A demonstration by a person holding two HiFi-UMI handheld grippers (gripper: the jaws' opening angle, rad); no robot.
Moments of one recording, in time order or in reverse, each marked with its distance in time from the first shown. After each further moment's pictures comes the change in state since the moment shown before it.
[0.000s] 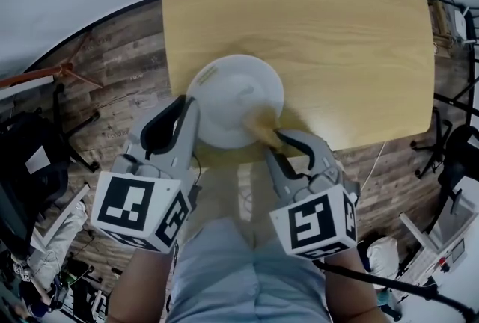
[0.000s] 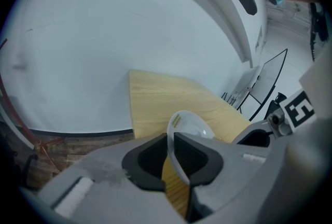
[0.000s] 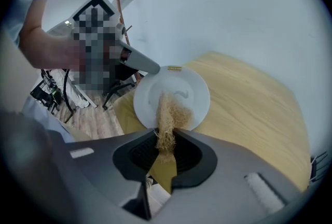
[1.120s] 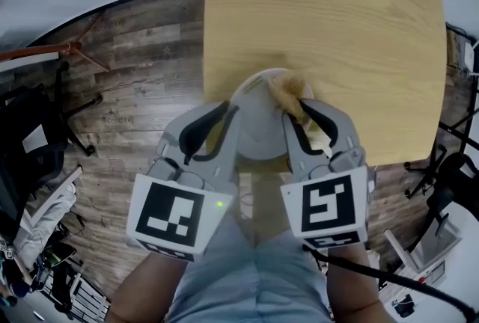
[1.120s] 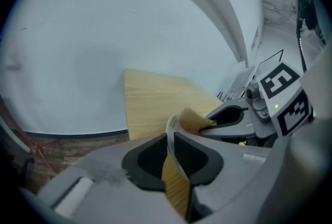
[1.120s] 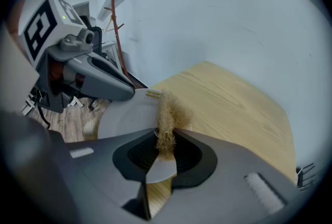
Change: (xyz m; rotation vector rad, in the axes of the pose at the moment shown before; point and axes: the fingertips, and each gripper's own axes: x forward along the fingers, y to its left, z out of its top) left arm 0.000 -0.008 0.004 -0.004 0.024 -0.041; right arm 0.022 -0.042 0.069 -0.040 0.010 -0.126
